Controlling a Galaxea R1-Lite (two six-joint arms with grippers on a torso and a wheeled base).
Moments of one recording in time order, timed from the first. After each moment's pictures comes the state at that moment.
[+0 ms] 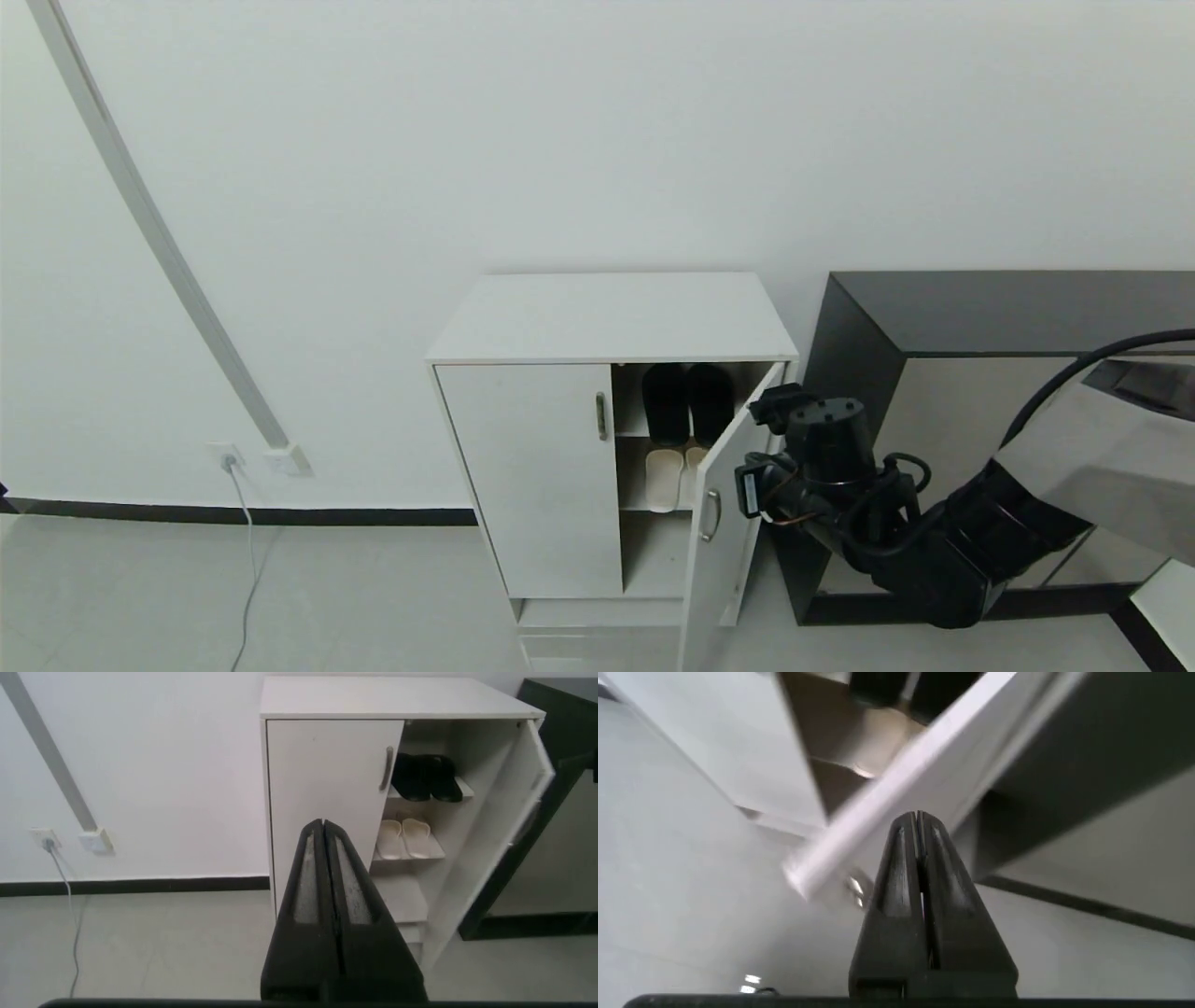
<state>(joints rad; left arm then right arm) 0.00 0.00 0.00 0.00 -0.01 -0.01 0.60 2.13 -0.87 -0.87 -0.32 0.11</state>
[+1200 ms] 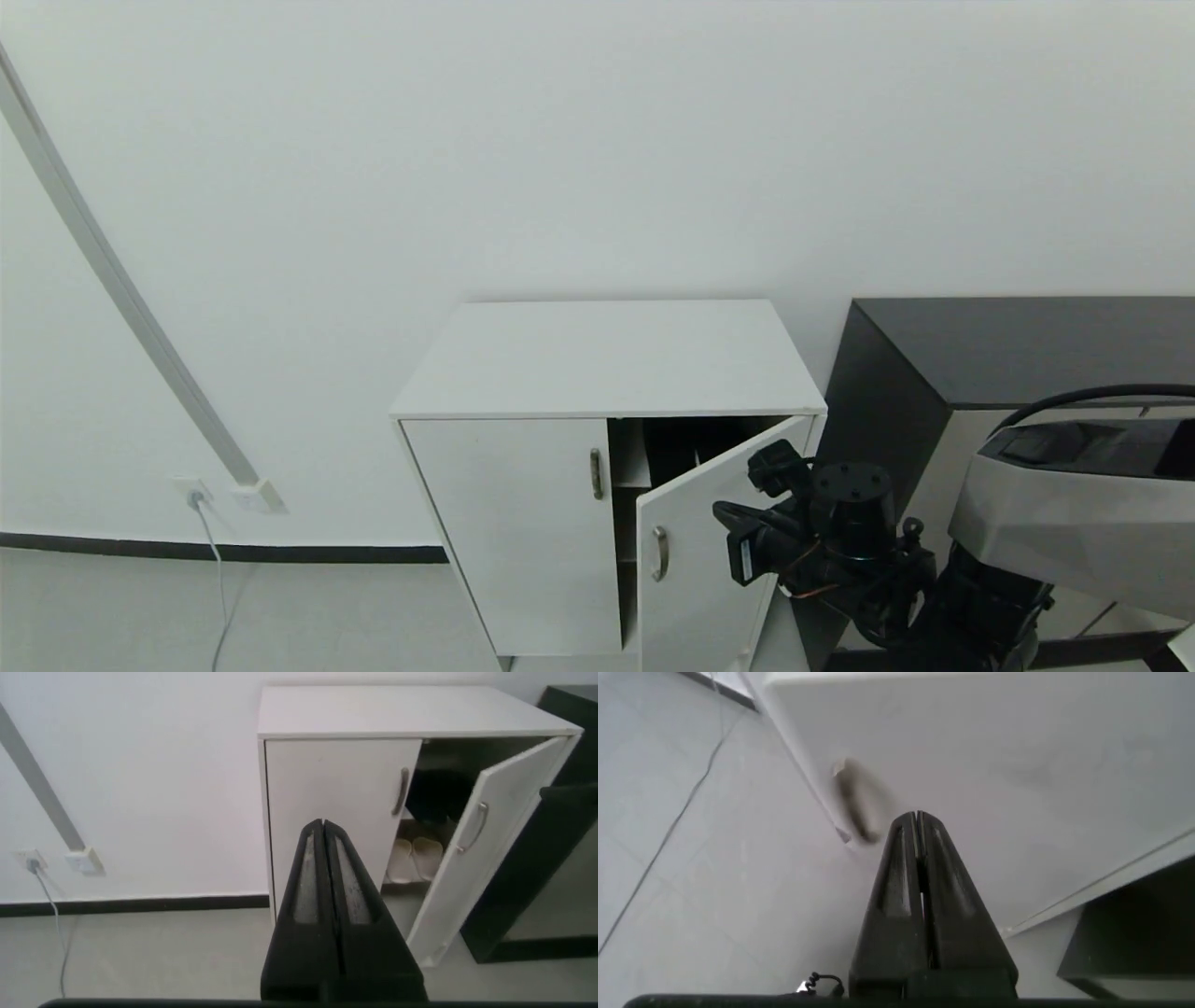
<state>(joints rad) 0.00 0.00 0.00 0.00 -0.01 -0.01 0.63 2.25 -0.64 -1.31 0.00 0.08</state>
